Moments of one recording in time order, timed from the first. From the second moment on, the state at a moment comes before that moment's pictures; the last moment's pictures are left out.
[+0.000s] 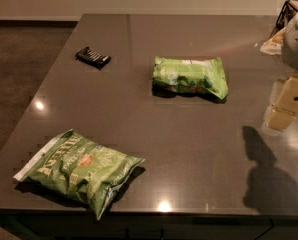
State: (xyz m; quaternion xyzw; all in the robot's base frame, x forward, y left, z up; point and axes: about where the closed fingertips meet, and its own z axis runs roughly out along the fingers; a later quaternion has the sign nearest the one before) arm 0.438 -0.217 0.976 -0.60 0.78 -0.03 0.16
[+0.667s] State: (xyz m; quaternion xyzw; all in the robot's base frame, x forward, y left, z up) arm 0.462 -0.211 0.971 -0.60 0.78 -0.03 0.17
